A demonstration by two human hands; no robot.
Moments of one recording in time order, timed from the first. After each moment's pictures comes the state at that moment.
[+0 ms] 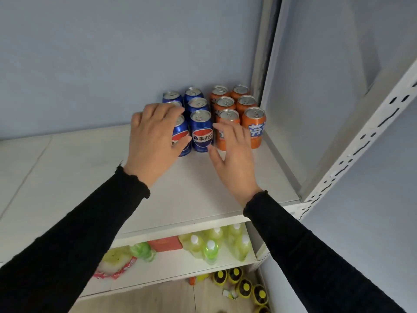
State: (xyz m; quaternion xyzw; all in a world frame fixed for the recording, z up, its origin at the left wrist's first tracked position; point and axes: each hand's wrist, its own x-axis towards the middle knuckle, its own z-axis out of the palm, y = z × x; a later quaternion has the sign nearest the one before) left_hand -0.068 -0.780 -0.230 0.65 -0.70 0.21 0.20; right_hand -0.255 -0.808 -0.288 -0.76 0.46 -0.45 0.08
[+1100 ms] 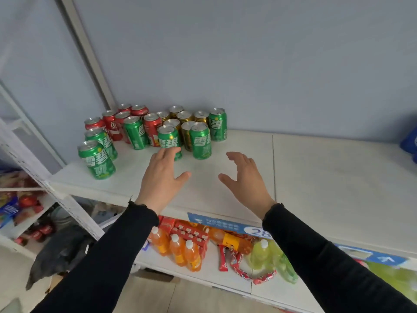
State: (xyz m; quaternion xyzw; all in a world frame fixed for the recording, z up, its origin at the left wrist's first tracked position) left_hand 0.509 -0.470 -0.270 0.83 -0.49 0.05 0.25; right_hand 0.332 -0.610 -0.309 -0.87 0.33 -0.28 0.25
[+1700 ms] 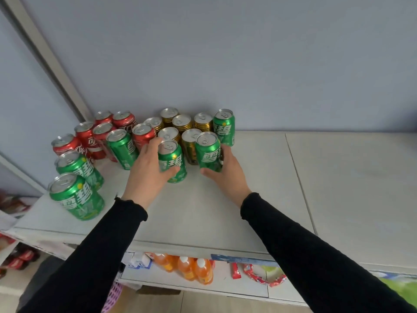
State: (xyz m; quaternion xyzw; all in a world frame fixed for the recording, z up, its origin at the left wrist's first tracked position) left_hand 0.617 -0.528 -0.284 0.79 -0.53 0.00 0.32; right_hand 0.440 -0.650 -0.335 -0.75 0.37 -0.35 0.44
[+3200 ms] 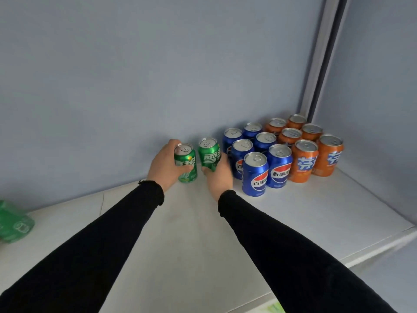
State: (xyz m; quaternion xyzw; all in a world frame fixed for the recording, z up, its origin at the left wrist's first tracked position) left_hand 0.176 -0.897 -0.274 0.62 -0.69 -0.13 0.34; right_hand 0.021 -0.929 -0.349 -0.54 0.59 -0.50 0.33
